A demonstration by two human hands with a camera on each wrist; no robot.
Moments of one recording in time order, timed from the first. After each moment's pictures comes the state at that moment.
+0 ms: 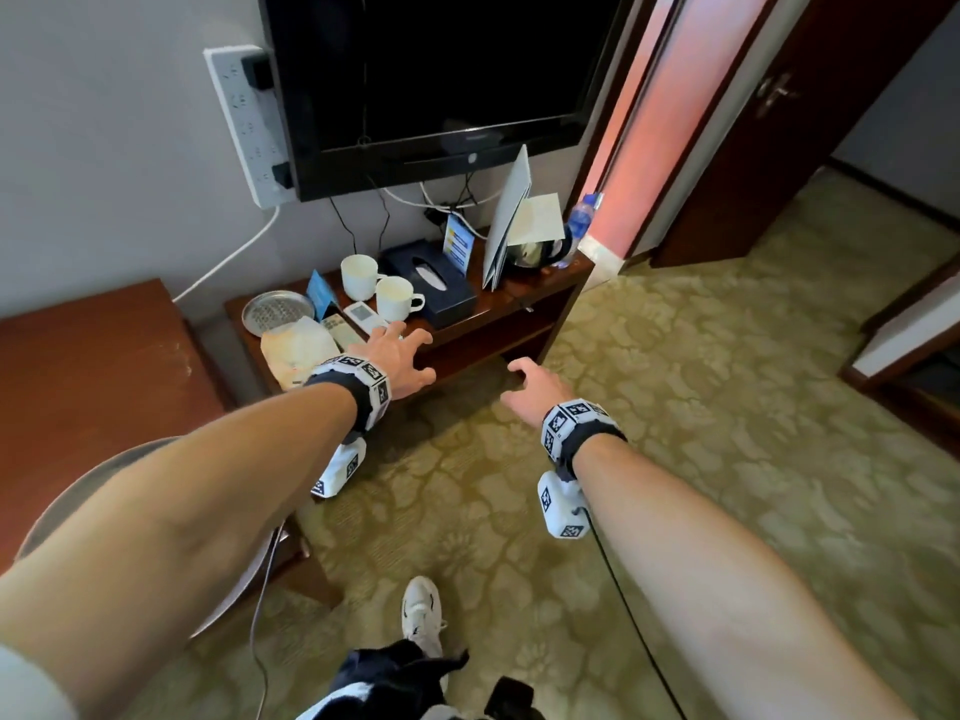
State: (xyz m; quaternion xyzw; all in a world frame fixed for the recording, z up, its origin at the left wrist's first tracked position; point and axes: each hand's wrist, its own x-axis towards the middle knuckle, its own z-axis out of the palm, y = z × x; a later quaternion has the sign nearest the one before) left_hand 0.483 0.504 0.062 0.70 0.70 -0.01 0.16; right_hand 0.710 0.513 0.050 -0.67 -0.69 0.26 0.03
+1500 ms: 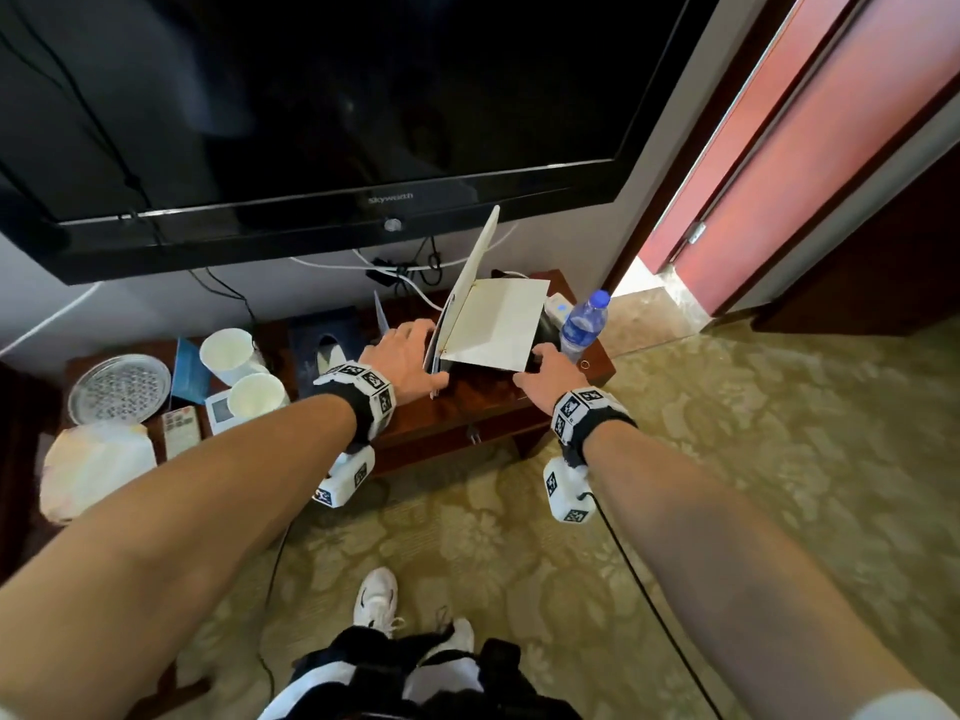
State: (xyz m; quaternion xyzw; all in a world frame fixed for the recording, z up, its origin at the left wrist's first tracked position) left_hand 0.631 0.952 0.021 0.56 0.80 0.08 0.21; right_hand 0.836 1.051 0.011 -0.60 -0.74 0.30 -0.02
